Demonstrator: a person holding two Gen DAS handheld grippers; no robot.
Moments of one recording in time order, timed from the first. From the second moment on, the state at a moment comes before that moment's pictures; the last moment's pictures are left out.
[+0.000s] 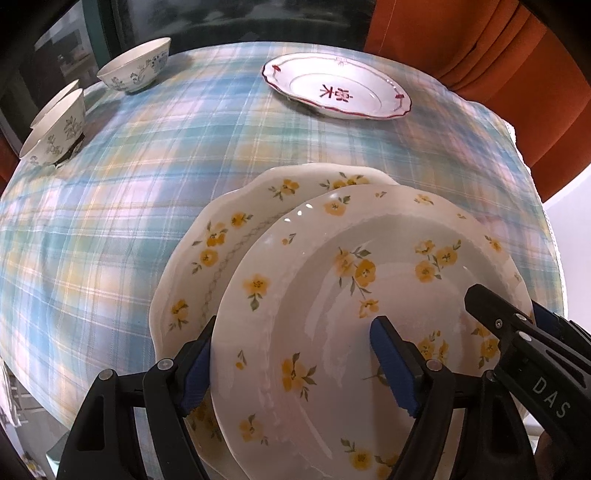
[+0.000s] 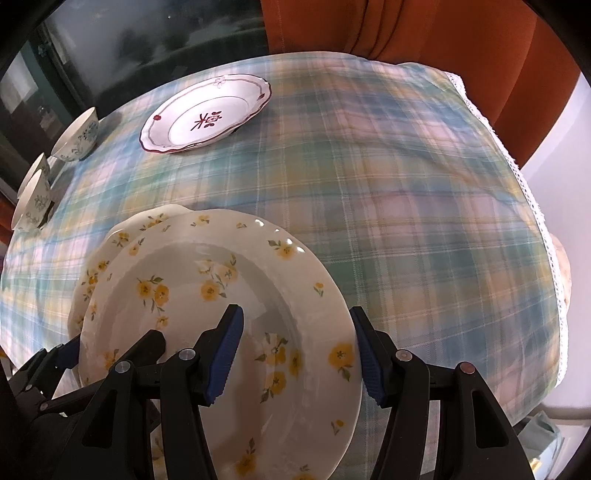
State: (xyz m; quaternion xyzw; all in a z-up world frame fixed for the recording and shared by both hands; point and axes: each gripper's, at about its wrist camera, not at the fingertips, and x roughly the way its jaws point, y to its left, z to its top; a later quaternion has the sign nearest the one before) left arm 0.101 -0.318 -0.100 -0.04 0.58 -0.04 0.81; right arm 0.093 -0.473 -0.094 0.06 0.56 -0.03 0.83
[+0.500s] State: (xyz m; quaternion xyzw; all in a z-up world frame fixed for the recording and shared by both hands) left arm 0.101 -0.326 -0.102 0.01 0.57 -0.01 0.82; right arm 0.093 -0.471 -0.096 0.05 0.56 -0.04 0.82
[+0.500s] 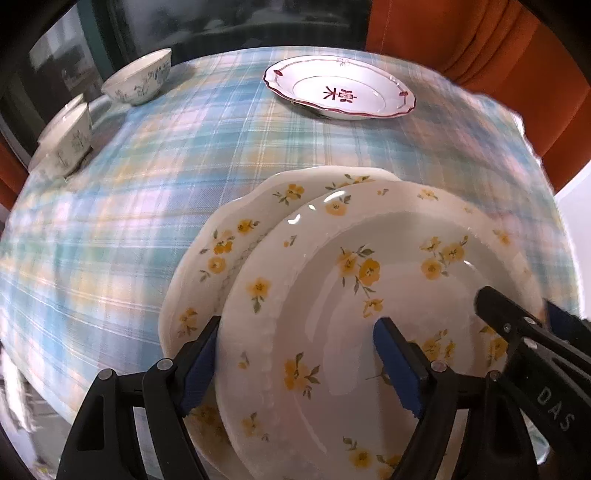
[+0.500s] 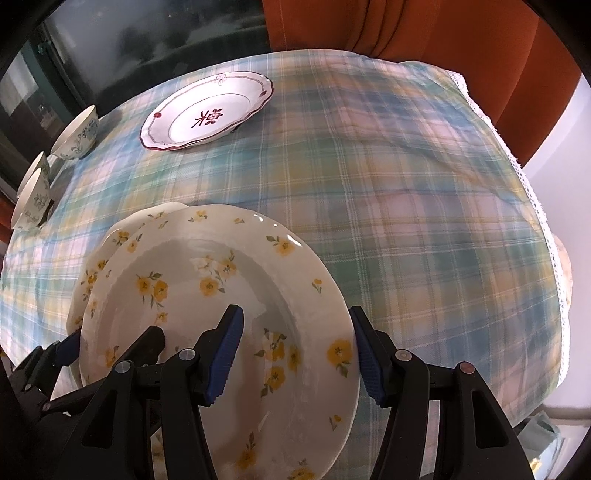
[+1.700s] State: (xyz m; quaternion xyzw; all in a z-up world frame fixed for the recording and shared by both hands) left arm 0.072 -0.297 -0.084 0.06 0.58 0.00 0.81; right arm 0.076 -0.448 -0.111 0.06 0.59 -0.05 0.81
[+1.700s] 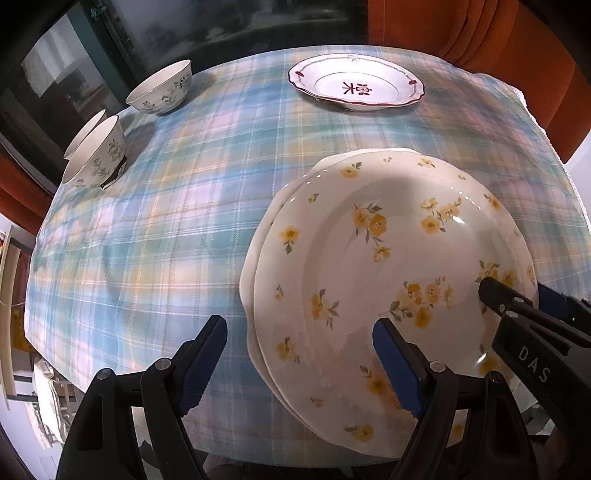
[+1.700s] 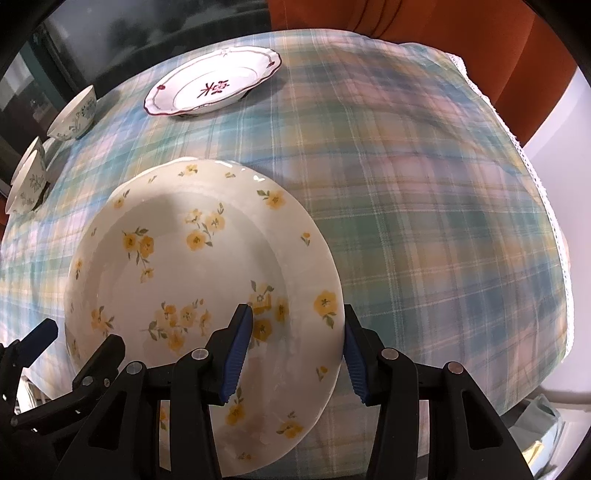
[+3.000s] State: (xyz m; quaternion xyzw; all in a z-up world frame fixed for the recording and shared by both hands) left arm 0.189 -0.259 -0.006 0.04 0.49 -0.08 0.87; right arm 0.153 -0.397 -0.002 0.08 0.47 -0.06 0.88
